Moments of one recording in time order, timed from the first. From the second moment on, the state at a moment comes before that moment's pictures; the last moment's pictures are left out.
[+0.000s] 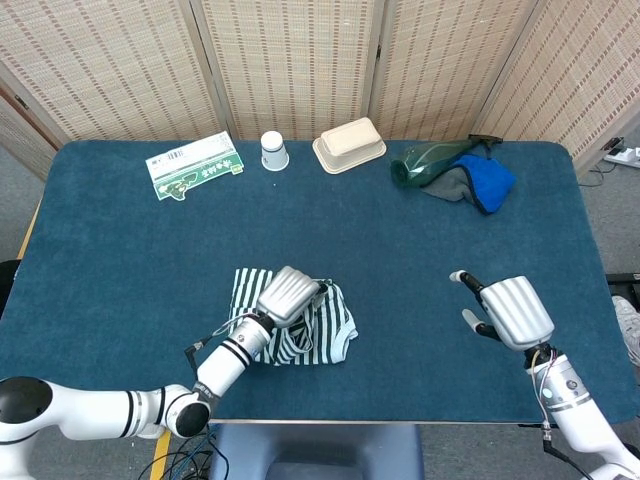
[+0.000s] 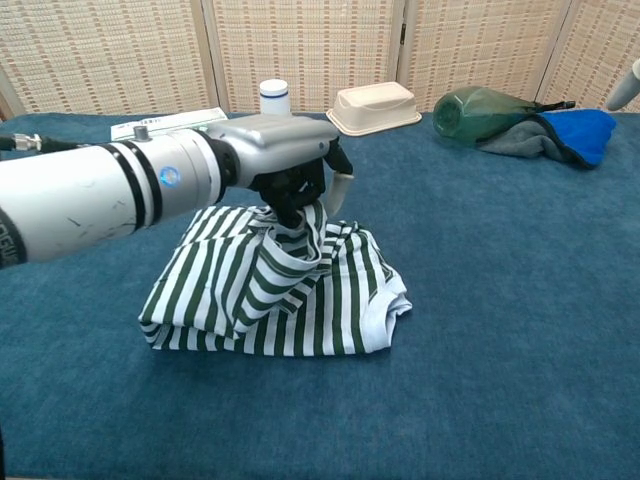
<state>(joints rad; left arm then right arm) -1.02 -1.66 -0.24 -1.57 0.93 0.94 0.64 0.37 -1.07 0.07 -1.78 -1.51 1.28 -0.21</state>
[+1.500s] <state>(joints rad) -1.13 -1.91 -0.29 -1.36 0.88 0.98 0.61 0.34 -1.06 0.08 -1.76 -1.50 1.29 -0.18</state>
